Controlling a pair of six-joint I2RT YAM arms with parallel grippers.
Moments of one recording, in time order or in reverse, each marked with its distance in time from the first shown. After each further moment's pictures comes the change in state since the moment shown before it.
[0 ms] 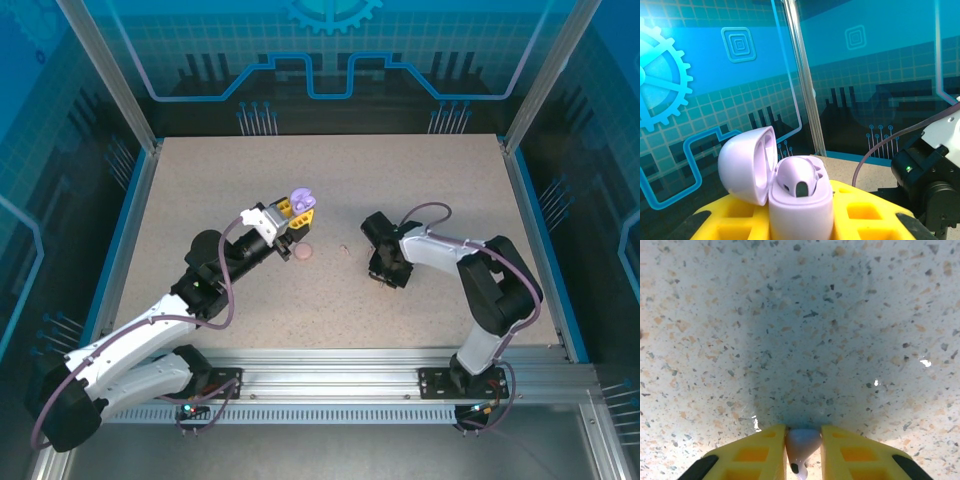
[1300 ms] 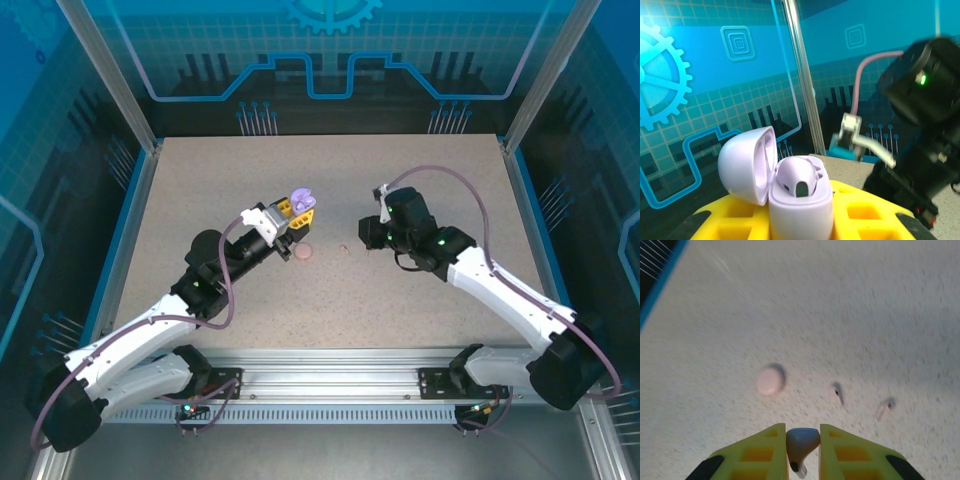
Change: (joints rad) left arm 0.000 0.000 0.003 -0.008 0.001 -0.001; right arm 0.059 -0.491 0.053 0.259 -0.047 -0.590
